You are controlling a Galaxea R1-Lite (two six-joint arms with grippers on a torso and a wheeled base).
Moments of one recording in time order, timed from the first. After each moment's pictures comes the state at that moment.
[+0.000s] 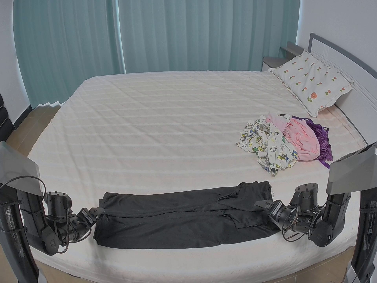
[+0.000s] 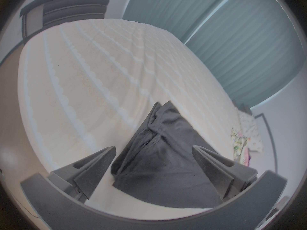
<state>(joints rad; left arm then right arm) 0.01 2.20 -0.12 -1.35 -0.06 -0.80 0.31 2.29 -0.33 -1.34 0.06 0.98</state>
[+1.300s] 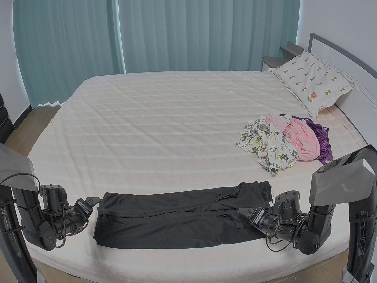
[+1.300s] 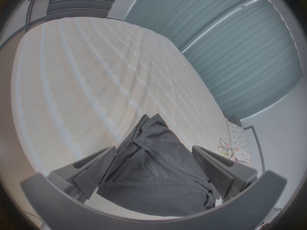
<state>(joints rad) 0.05 2.16 -0.17 -1.35 -0.12 -0.87 0.47 2.35 -0.39 -1.33 -0.05 0.97</state>
